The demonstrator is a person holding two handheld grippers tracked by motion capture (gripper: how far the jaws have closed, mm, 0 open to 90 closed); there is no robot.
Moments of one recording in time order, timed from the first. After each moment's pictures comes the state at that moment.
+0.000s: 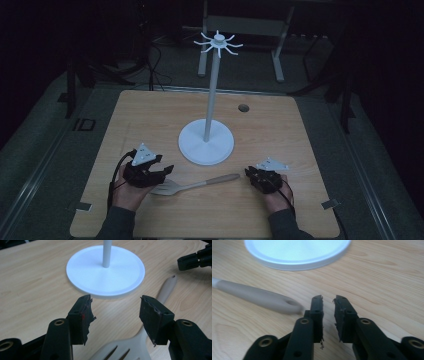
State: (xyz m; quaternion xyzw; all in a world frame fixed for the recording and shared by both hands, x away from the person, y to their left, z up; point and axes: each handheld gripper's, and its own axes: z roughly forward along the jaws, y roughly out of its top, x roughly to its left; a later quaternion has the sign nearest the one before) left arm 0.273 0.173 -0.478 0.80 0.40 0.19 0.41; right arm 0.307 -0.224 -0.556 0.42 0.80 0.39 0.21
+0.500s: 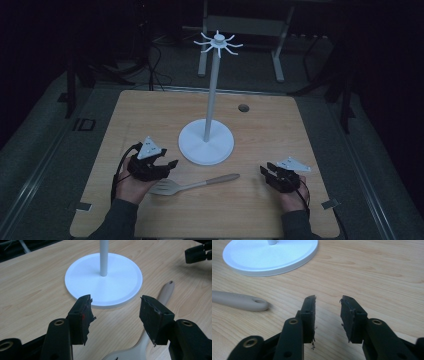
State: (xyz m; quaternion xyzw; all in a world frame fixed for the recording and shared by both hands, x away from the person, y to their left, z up) left arm 0.284 0.162 -0.462 0.81 0.37 0.19 0.41; right arm 0.305 -0.269 -0.547 0.45 0.76 0.41 0.23
